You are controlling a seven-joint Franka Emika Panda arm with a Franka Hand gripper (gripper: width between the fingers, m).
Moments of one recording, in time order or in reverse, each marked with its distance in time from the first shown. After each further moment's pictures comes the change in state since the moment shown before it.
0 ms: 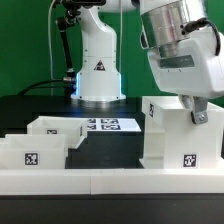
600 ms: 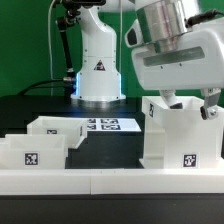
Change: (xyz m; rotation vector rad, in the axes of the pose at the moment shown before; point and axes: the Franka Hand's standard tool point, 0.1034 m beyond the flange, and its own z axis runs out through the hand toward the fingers) arm 0.009 0.006 -0.018 -0.016 -0.016 -0.397
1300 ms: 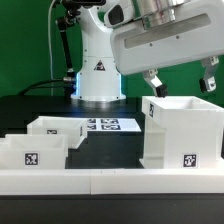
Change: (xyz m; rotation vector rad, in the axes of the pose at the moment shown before) arm -0.003 0.004 -0.027 -0.004 -0.021 -0.264
